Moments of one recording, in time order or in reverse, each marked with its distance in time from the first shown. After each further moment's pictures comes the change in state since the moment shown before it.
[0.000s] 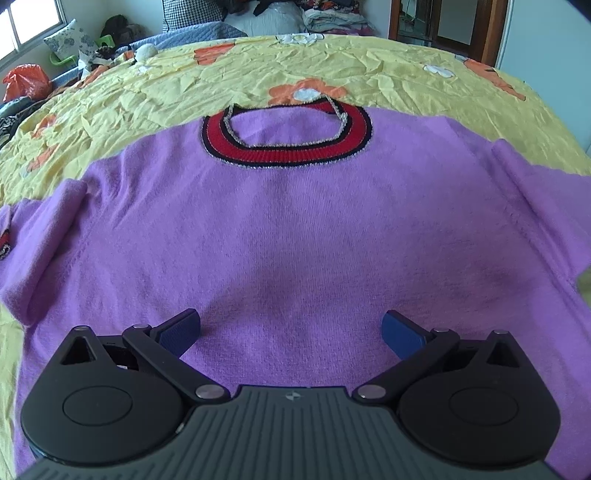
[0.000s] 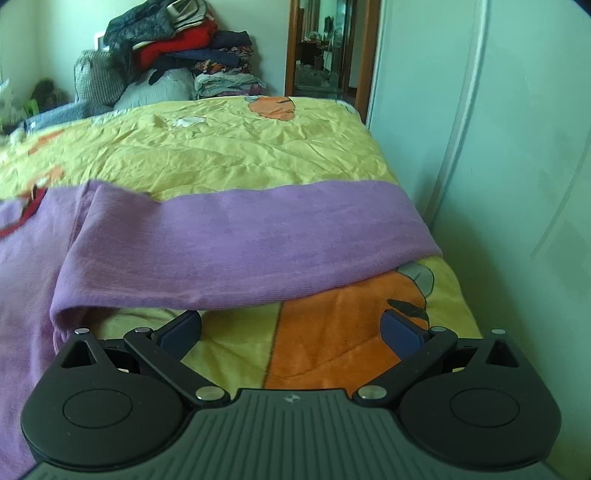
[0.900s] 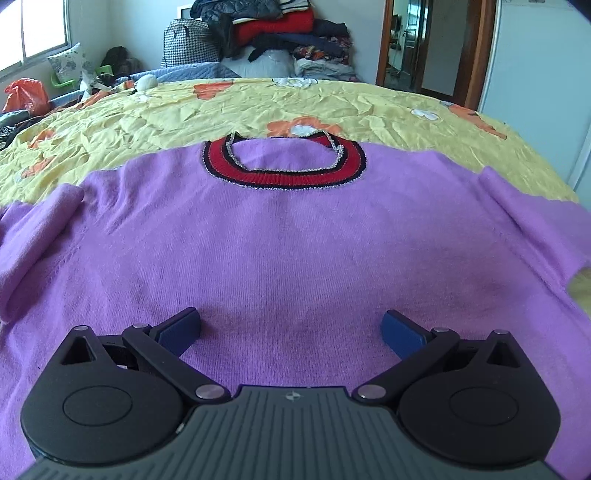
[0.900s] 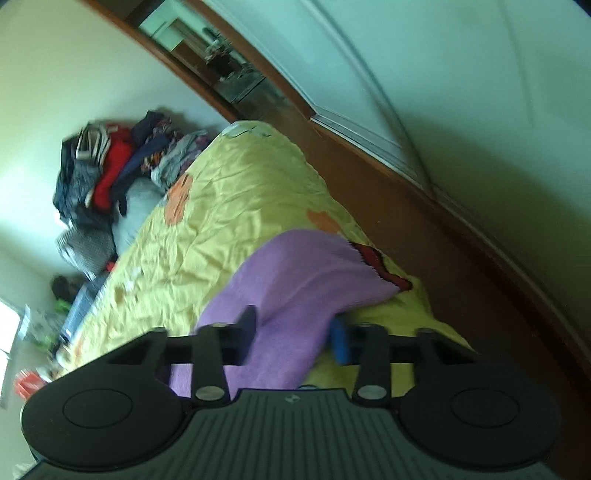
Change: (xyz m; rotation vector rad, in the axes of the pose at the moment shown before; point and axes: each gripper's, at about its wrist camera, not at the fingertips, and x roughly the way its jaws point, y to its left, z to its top) left arm 0.001 0.011 -0.024 -0.028 -0.183 -0.072; right arm 0.073 -0.176 0.041 0.737 0.028 0.287
